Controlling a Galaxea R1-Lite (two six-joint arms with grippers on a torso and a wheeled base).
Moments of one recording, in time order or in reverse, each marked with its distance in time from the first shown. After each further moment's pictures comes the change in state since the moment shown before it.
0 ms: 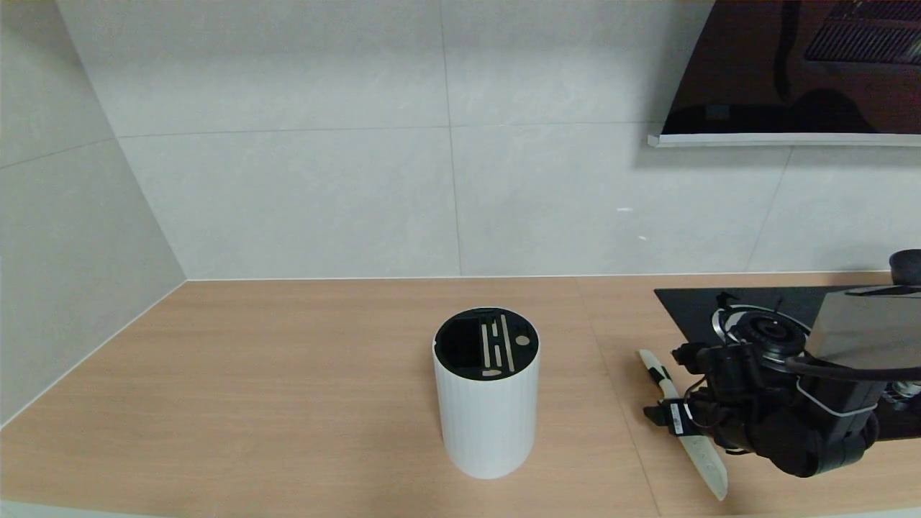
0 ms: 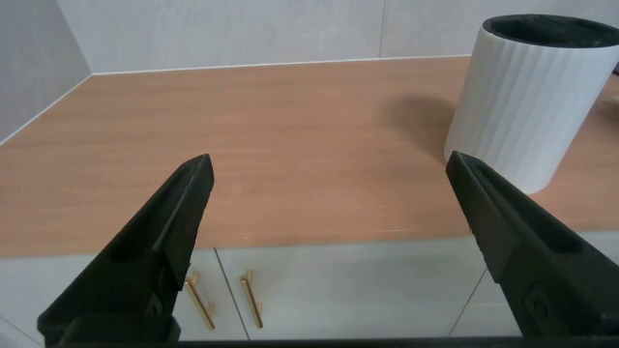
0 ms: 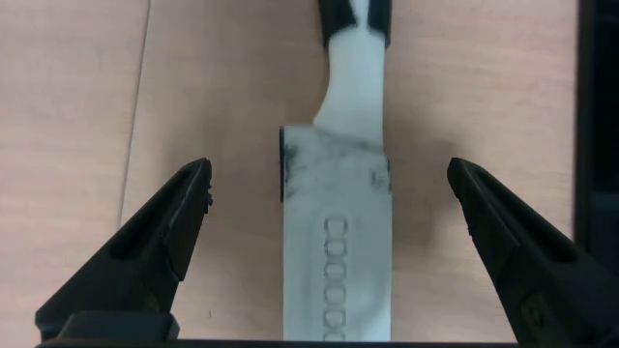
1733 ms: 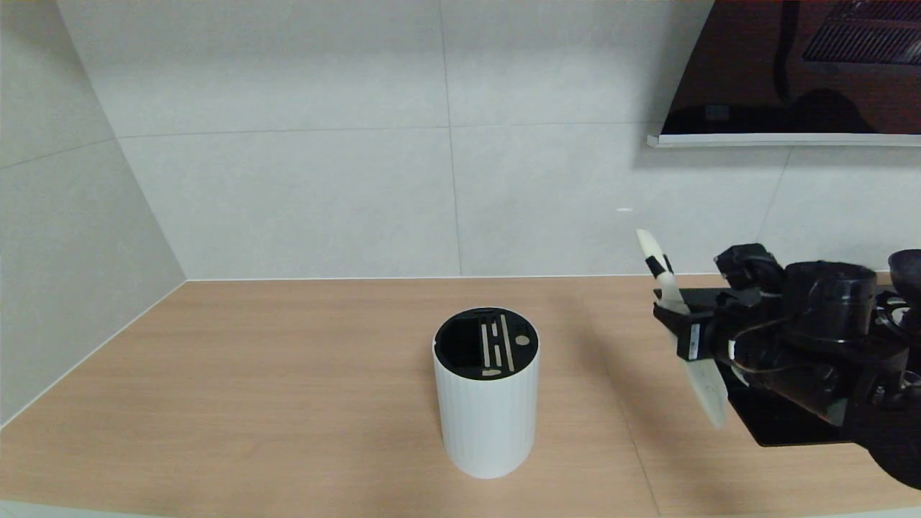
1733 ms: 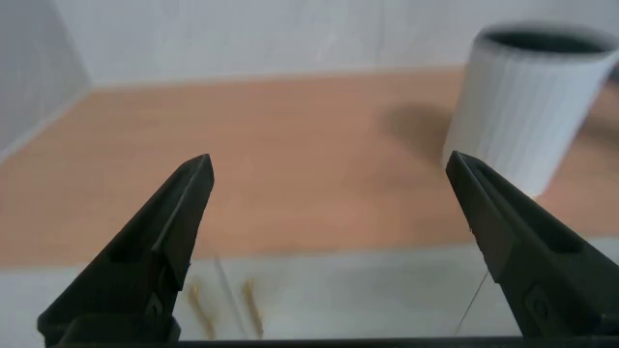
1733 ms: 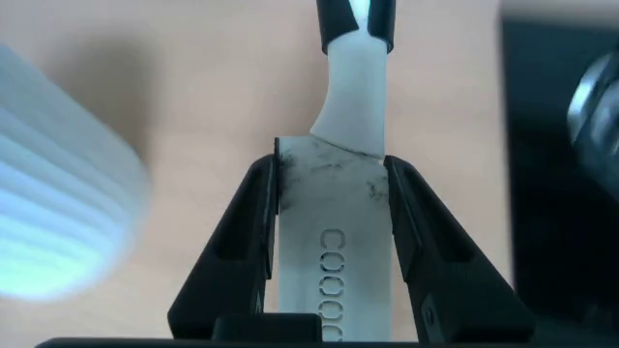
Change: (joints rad) left arm -0.004 0.012 -0.129 0.018 -0.105 0.000; right arm 0.160 -0.538 0.065 -0.060 0.010 -0.006
